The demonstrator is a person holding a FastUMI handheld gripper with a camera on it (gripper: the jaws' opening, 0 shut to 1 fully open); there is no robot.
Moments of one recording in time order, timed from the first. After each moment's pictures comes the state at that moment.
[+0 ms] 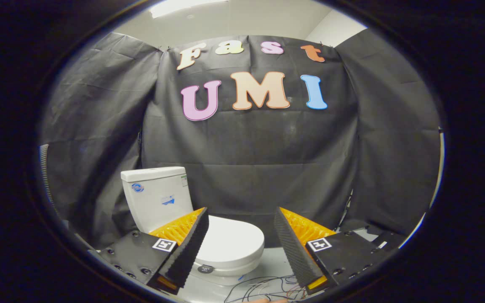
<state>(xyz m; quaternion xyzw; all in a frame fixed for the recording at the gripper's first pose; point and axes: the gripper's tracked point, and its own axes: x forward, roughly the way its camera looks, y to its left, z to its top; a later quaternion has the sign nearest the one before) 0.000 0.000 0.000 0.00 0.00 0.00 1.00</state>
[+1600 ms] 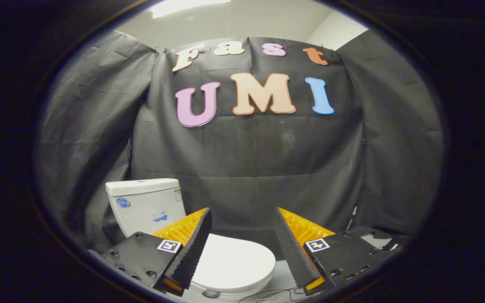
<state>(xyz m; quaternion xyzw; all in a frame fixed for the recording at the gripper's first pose) 0.100 0.031 0.021 0.01 -0.04 -0.03 1.00</state>
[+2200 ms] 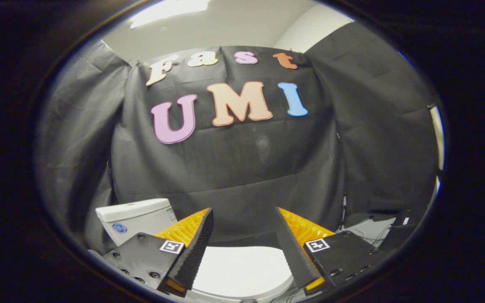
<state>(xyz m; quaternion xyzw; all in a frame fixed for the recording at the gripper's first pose) 0.096 0.060 0.022 0.09 -0.08 -0.13 0.98</state>
